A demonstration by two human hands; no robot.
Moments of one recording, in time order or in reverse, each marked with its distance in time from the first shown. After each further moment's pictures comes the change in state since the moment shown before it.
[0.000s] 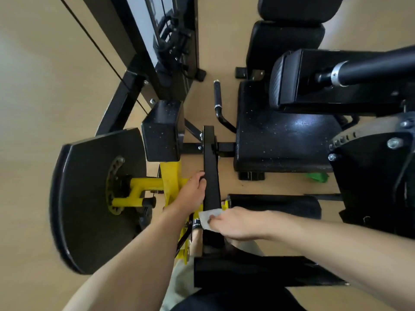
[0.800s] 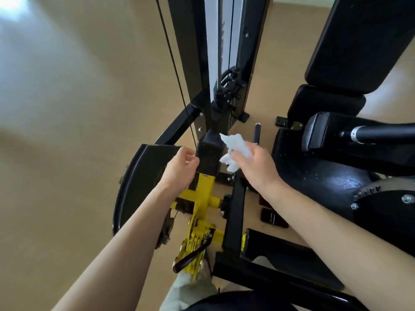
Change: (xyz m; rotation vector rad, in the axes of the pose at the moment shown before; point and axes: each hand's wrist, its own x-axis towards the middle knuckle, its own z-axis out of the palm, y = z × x) left_hand -0.108 0.069 -0.147 -0.222 0.463 0.067; right_hand -0.033 -0.066 -0.096 0.614 0.859 -0.500
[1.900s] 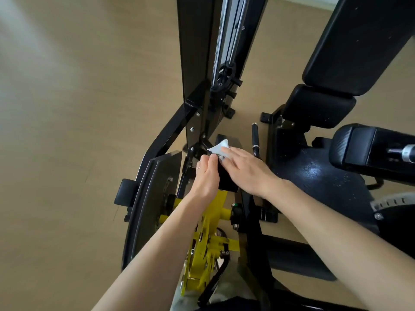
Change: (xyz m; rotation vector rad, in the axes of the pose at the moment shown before) left_hand 0.058 -0.013 0.000 -0.415 -0.205 -0.044; right_hand 0.071 -0.019 0.078 -0.757 -0.280 0.030
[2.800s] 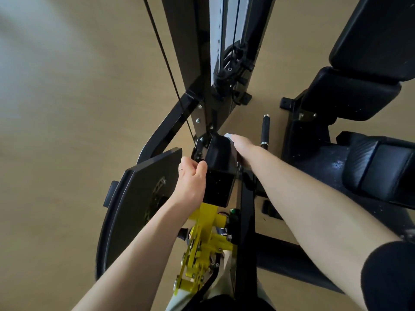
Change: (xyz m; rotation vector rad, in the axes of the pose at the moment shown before) left_hand 0.021 0.027 0.022 0.293 0.185 -0.189; right_hand 0.160 0.089 0.010 0.958 -0.120 0.607
